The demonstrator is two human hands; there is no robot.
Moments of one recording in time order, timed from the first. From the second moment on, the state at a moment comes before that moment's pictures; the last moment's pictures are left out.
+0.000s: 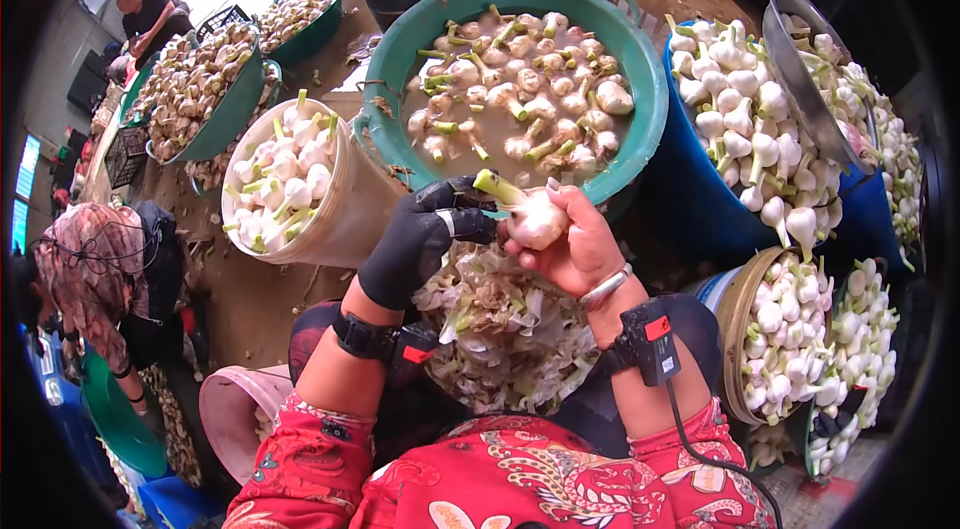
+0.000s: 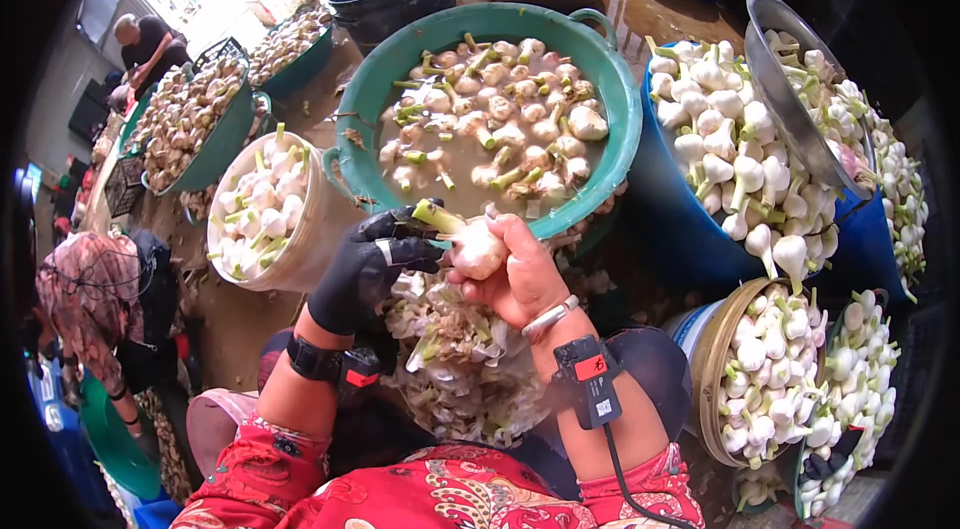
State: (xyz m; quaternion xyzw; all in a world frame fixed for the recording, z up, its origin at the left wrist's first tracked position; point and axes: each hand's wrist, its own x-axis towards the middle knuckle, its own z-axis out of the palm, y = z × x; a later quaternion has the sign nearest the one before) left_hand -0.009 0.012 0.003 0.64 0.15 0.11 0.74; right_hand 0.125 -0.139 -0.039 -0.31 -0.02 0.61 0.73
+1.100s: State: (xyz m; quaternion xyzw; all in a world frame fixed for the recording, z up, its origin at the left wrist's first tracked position) left_hand -0.012 0.007 -0.005 0.52 0.20 0.11 0.82; right_hand 0.121 -0.140 -0.032 -0.33 -0.04 0.61 0.72
